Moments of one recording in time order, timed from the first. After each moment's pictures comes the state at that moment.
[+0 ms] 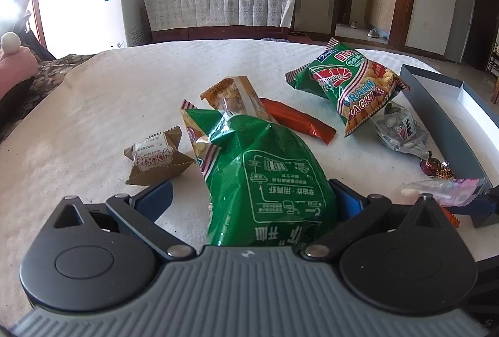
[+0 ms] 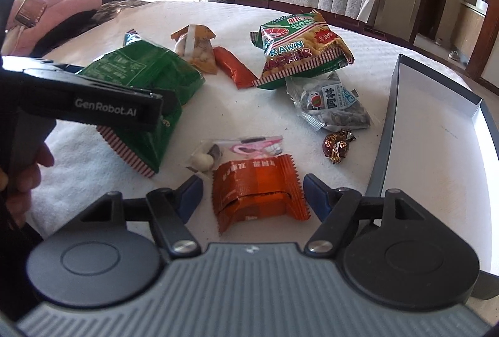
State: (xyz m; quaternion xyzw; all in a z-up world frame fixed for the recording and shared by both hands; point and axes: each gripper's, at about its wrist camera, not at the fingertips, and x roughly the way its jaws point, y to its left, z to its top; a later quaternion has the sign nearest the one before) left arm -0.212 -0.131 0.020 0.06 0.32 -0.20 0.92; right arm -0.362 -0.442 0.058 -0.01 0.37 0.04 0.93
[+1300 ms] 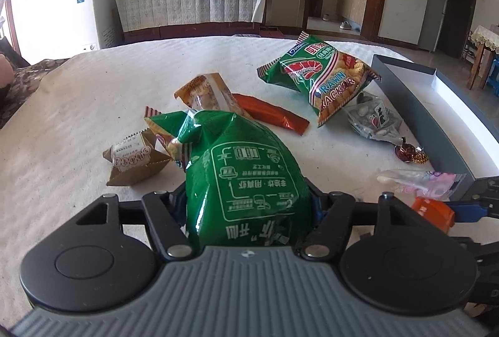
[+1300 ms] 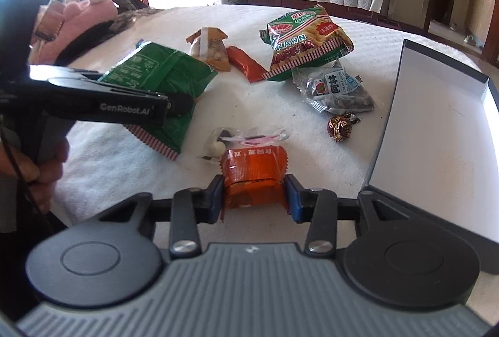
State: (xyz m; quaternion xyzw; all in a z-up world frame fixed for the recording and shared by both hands) left arm -0.218 -0.133 0.023 0.07 0.32 -0.25 0.91; right arm -0.387 -0.460 0.065 0.04 0.37 0.07 0.93
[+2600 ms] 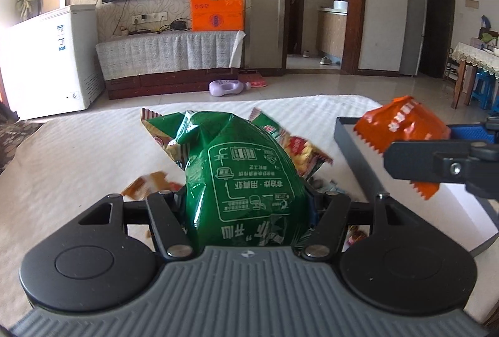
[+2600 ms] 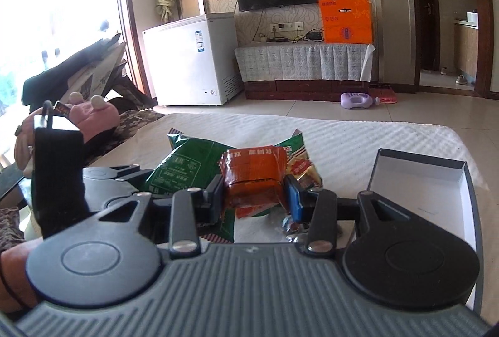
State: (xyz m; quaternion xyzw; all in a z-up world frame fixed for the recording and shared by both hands) left arm -0.216 -0.203 0.079 0.07 0.24 -0.30 0.92; right arm -0.368 -0.505 0.155 0.07 0.22 0.05 0.97
